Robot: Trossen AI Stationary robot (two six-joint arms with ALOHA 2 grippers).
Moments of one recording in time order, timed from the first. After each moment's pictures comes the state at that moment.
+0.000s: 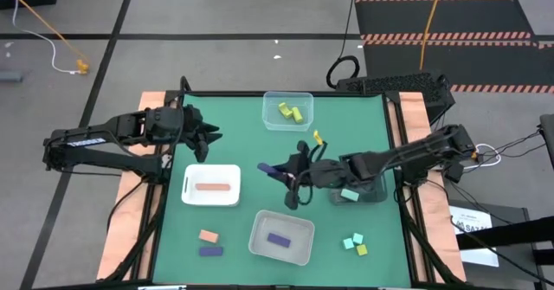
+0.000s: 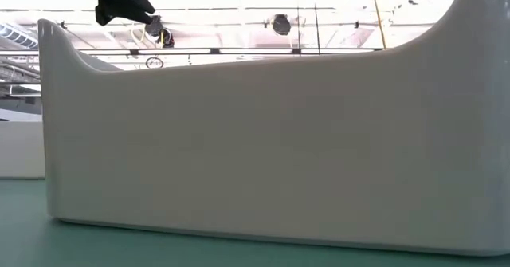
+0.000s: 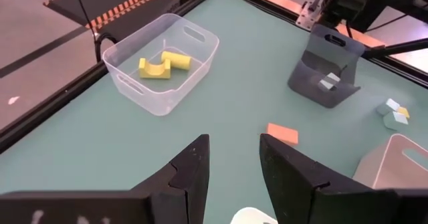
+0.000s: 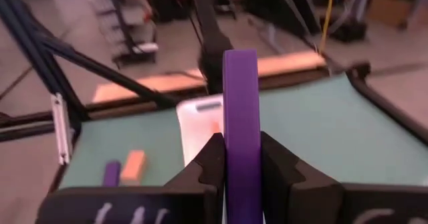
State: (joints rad) left arm 0.12 0.80 0.93 -0.69 -0.19 -0.36; right arm 0.26 1.55 1.26 -0.06 0.40 0.27
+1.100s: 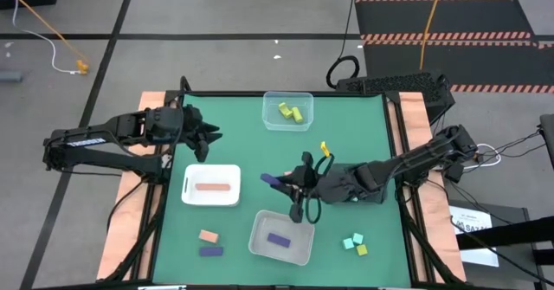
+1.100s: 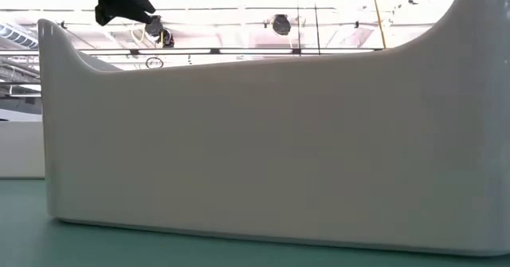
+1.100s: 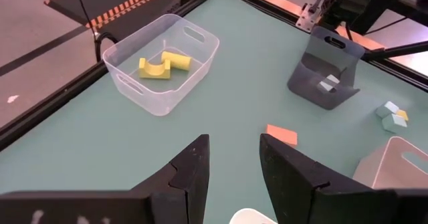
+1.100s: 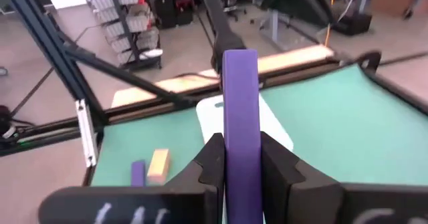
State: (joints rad) left arm 0.12 0.80 0.93 -0.69 -0.19 -0.37; right arm 0.36 1.54 1.26 -0.06 0.49 0.36
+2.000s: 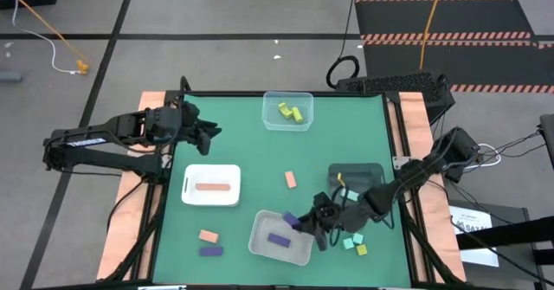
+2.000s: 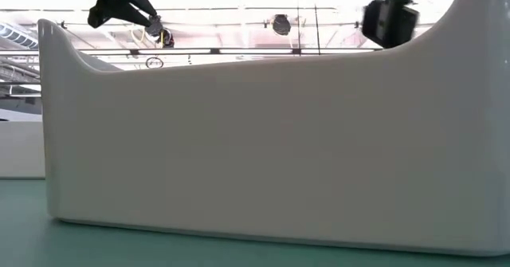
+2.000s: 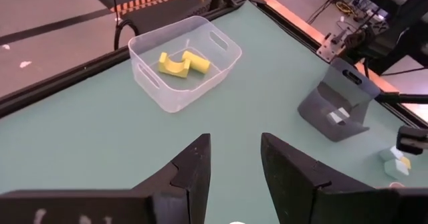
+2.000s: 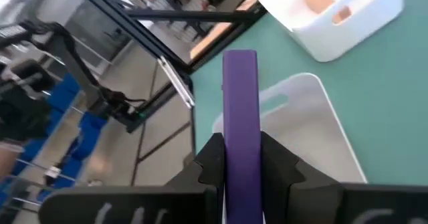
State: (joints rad) left arm 0.12 0.80 0.93 -0.69 -0.27 -0.57; right arm 0.57 1.54 0.78 0.45 0.41 0.96
